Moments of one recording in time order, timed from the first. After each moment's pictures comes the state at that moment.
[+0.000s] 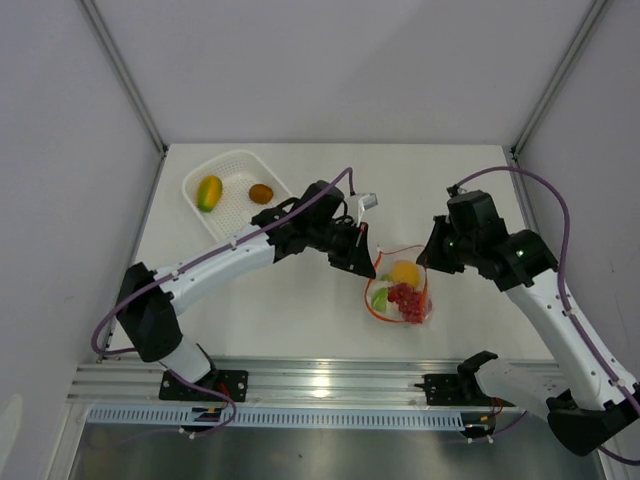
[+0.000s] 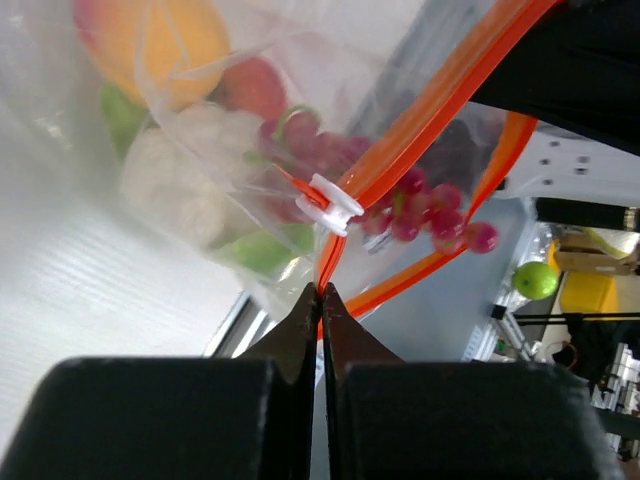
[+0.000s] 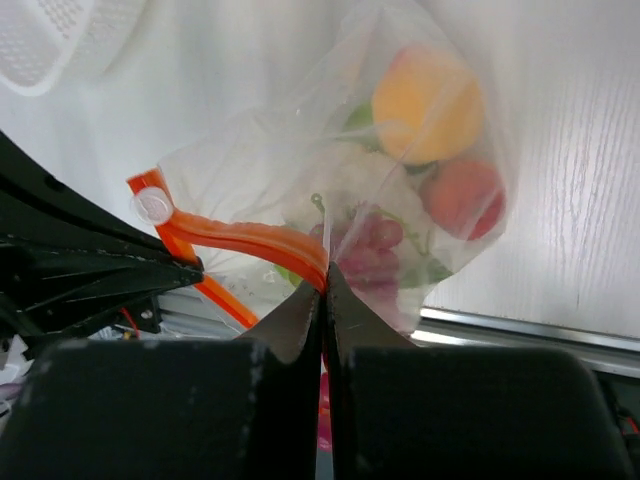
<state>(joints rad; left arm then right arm) -0.85 1.58 1.37 -0.53 0.56 -0.53 0.50 1.04 1.26 -1.06 0.01 0.65</state>
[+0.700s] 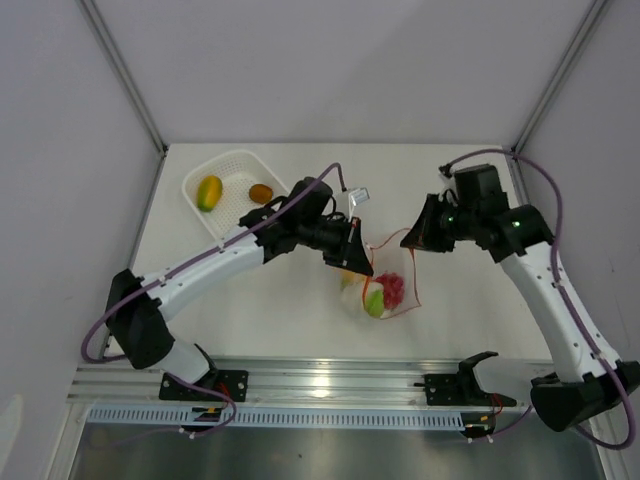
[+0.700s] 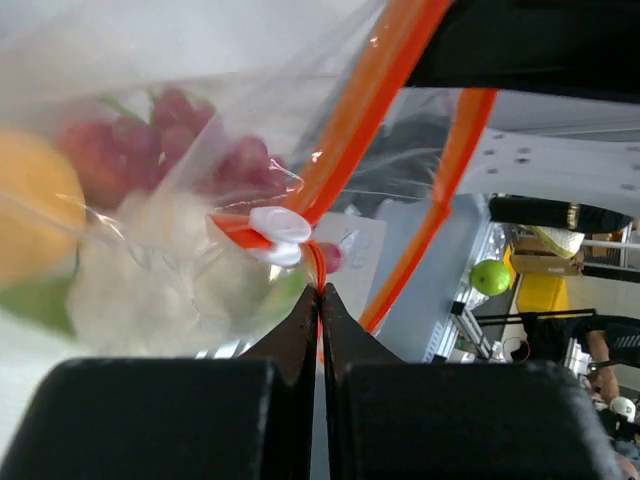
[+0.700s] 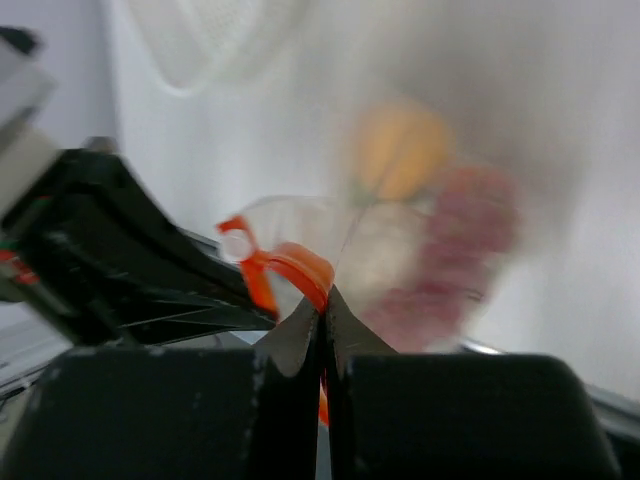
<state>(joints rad) -0.81 1.52 1.31 -0.48 0.64 -0.60 0.37 1.19 1.35 -1.04 -0.31 0.60</state>
